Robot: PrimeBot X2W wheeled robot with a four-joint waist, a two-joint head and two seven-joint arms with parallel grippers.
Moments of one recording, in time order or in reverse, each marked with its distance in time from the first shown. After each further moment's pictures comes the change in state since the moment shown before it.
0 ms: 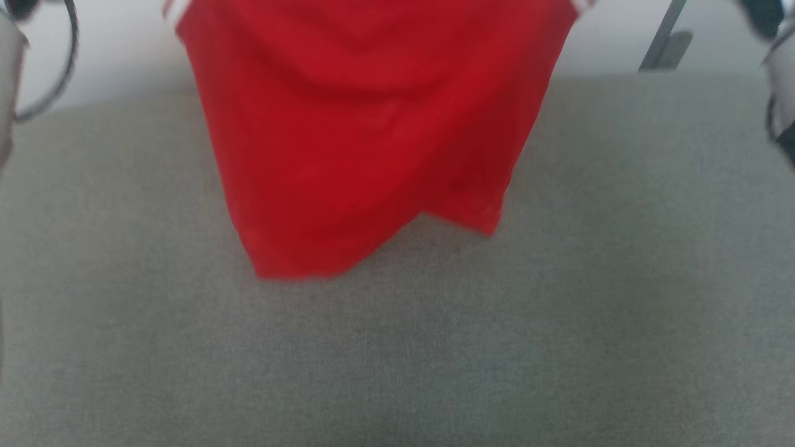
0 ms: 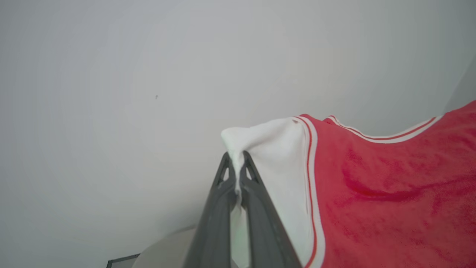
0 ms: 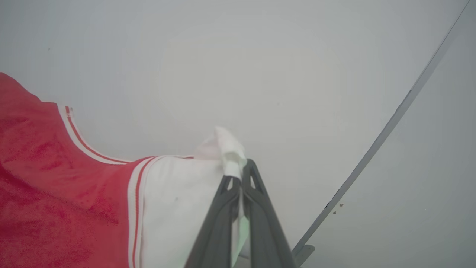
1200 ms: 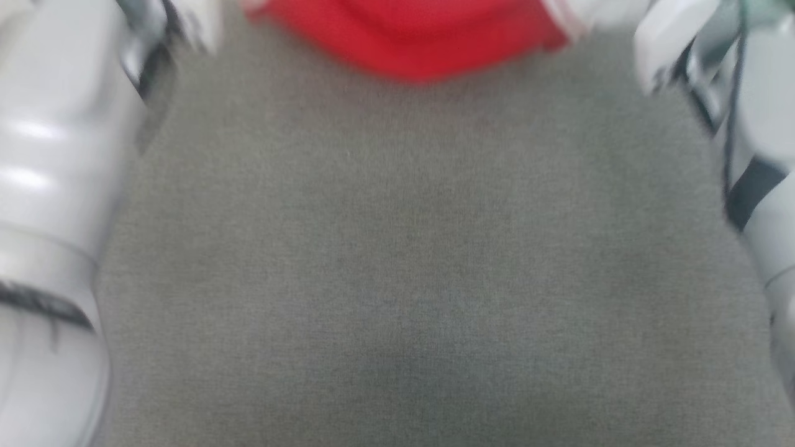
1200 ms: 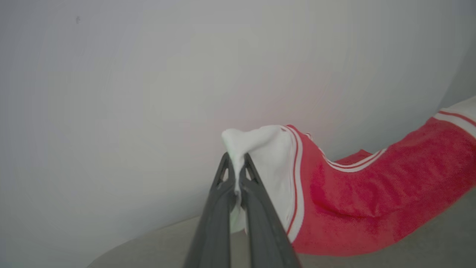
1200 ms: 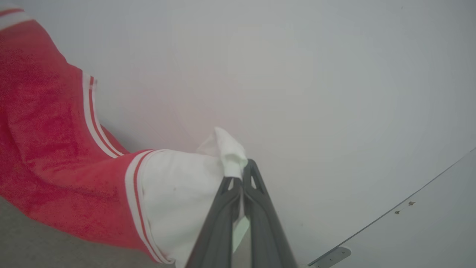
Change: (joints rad) left arm 0.075 -0.150 -0.114 0.200 0.003 -0.047 -0.483; right arm 0.099 0.067 -0.099 0.278 -0.373 0.000 -0.491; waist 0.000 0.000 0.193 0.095
